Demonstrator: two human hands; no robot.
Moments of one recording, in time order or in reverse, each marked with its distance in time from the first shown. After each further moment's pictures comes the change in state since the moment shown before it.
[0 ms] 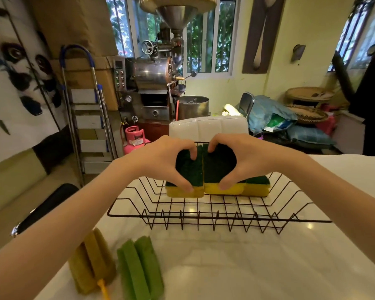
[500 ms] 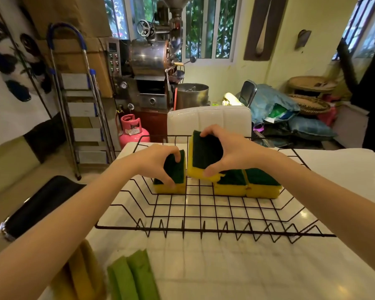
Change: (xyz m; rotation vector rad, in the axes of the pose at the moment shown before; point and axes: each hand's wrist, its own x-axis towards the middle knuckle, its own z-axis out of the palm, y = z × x) left_hand 0.036 -0.091 0.039 0.005 -0.143 -0.190; right_hand 0.061 0.044 0.035 0.218 0.038 0.095
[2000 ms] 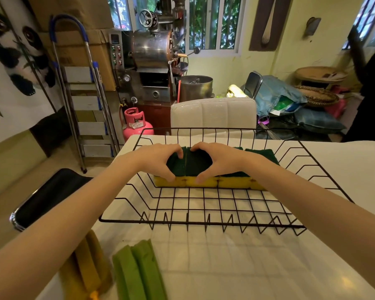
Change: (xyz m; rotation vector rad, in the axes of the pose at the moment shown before) left_hand -0.002 0.004 0.007 0.069 -0.120 -0.096; right_hand 0.023 0.012 0.043 -0.138 -0.184 0.085
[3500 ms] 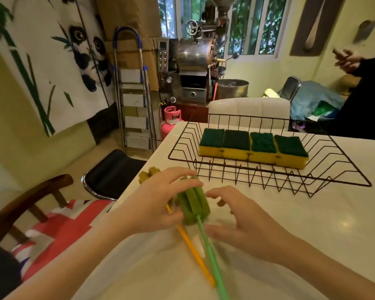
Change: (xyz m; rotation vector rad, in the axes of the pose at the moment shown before) left_hand -0.237 0.062 0.085 -0.041 0.472 0.142; right_hand -0.188 -0.132 0.112 0.171 0.178 -0.196
